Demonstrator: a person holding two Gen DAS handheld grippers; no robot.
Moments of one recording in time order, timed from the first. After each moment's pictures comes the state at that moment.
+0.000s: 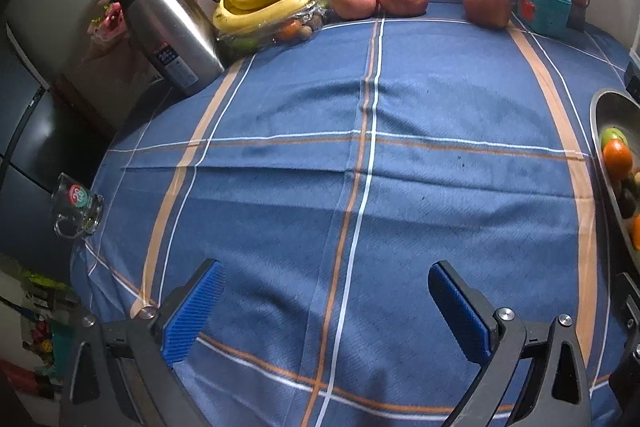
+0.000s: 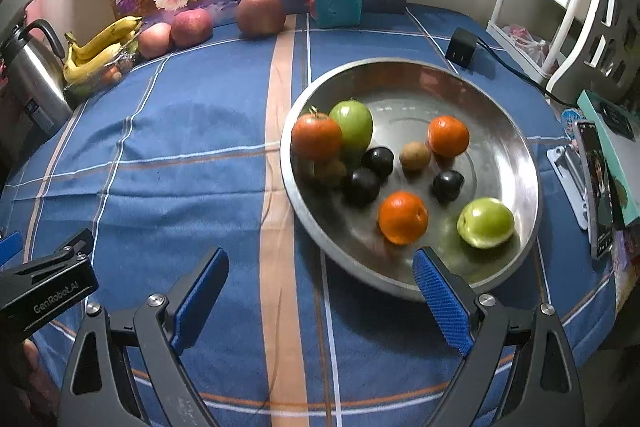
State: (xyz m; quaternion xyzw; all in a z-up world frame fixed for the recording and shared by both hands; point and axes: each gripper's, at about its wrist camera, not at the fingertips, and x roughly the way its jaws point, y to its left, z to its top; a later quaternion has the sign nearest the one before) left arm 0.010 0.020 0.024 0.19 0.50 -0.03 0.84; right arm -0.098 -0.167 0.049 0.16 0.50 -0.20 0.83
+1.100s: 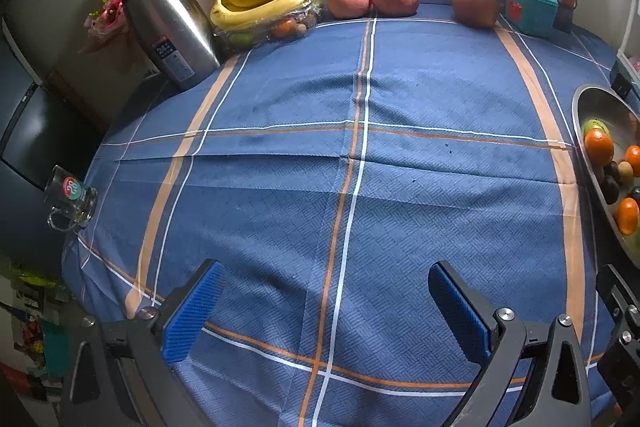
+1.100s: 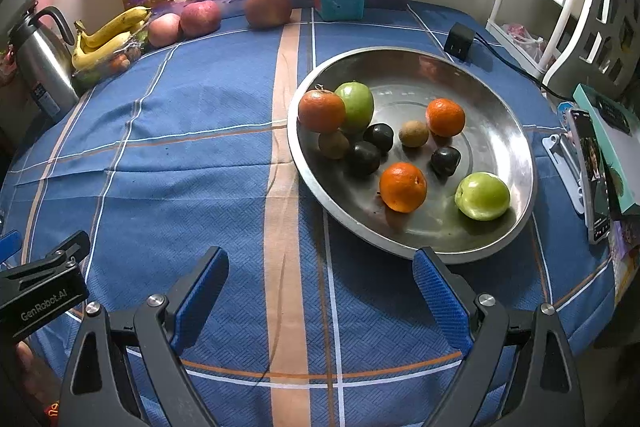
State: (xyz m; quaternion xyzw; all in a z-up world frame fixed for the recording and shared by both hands) left arm -0.004 0.027 0.029 0.17 0.51 -0.05 0.84; right arm -0.113 -0.154 0.049 0.15 0.50 -0.20 0.83
